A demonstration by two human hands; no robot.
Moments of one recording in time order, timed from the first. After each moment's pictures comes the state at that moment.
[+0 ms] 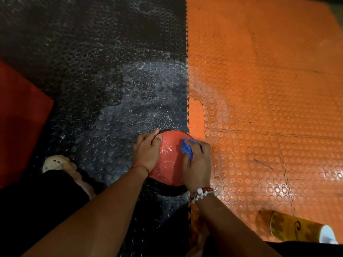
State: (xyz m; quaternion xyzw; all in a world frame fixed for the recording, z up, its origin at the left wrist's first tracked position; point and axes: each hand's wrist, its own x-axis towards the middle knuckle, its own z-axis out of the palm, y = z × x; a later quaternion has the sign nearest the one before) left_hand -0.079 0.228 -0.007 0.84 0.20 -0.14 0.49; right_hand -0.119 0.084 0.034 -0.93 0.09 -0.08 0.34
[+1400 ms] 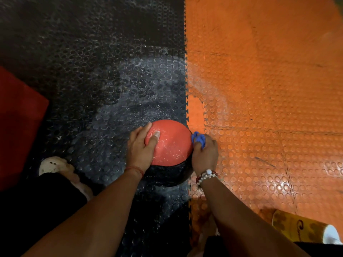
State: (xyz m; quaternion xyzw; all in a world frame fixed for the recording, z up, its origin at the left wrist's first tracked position) left_hand -0.078 0.236 -0.010 0.81 0.19 -0.08 0.54; right_hand -0.083 0.061 0.012 -0.89 0.23 -0.05 0.38
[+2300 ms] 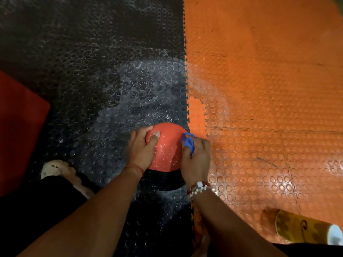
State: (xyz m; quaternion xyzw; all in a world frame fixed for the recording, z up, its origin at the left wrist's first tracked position) left_hand -0.069 0.239 -0.003 0.82 0.19 -0.09 0.53; right_hand -0.099 0.095 0.027 -0.90 0.16 -0.09 0.40
